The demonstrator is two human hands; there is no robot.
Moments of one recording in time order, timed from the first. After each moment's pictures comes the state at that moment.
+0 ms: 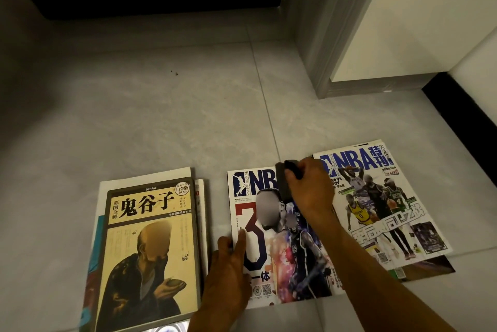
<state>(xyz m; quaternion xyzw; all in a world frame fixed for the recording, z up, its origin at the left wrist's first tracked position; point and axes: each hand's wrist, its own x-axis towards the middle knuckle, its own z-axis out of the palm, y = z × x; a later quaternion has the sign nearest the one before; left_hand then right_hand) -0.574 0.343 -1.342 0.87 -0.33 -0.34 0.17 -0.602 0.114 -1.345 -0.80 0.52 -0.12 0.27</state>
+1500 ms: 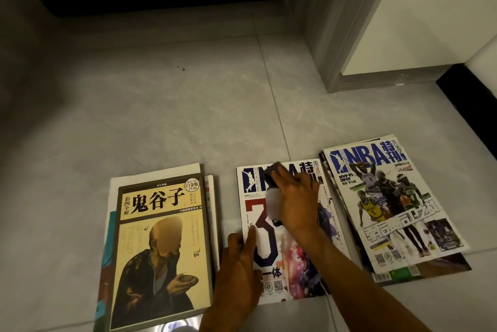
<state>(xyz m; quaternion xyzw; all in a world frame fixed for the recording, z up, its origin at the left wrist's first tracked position) -0.574 0.346 -1.354 0.86 -0.33 -0.33 0.19 -0.594 0.158 -1.379 -0.92 0.36 -0.04 0.13</state>
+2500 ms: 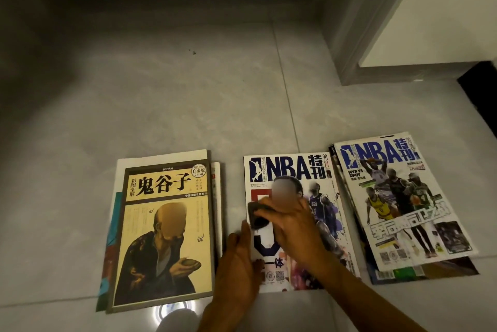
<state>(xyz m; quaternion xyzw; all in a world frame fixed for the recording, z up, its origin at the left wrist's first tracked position) -0.580 0.352 -1.349 0.87 -0.22 -0.36 0.24 -0.632 0.203 -1.372 -0.97 0.12 -0.10 0.16</state>
